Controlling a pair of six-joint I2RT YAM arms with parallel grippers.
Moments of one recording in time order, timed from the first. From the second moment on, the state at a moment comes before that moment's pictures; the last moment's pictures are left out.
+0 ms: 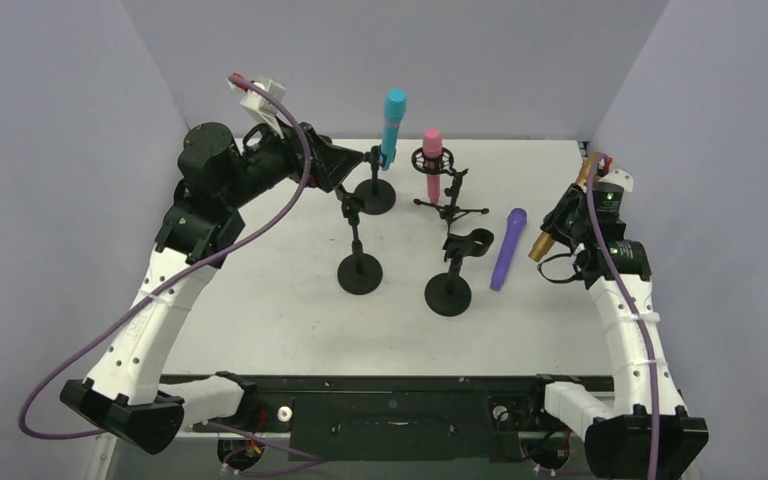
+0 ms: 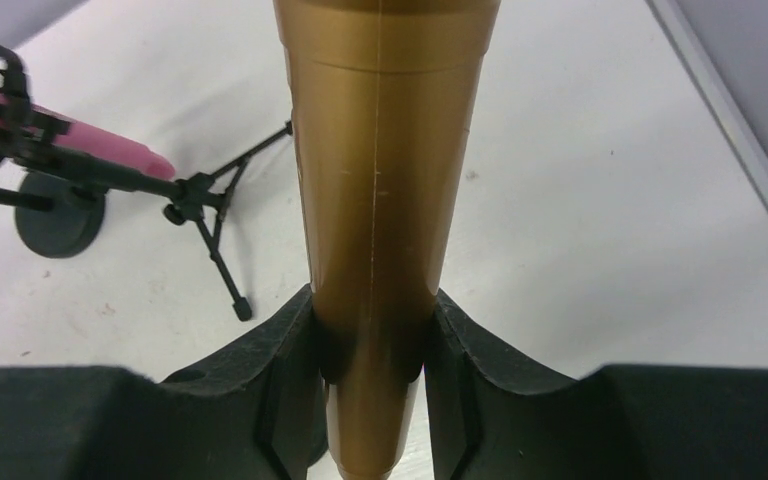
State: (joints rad) left arm -0.41 1.22 1.51 -0.25 0.42 -0.43; right arm -0.02 1.03 1.12 -0.66 0.14 0.41
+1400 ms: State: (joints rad) left arm -0.41 1.08 1.33 -0.27 0.43 -0.38; right arm -0.10 1.68 0.96 -0.41 0.05 0.37
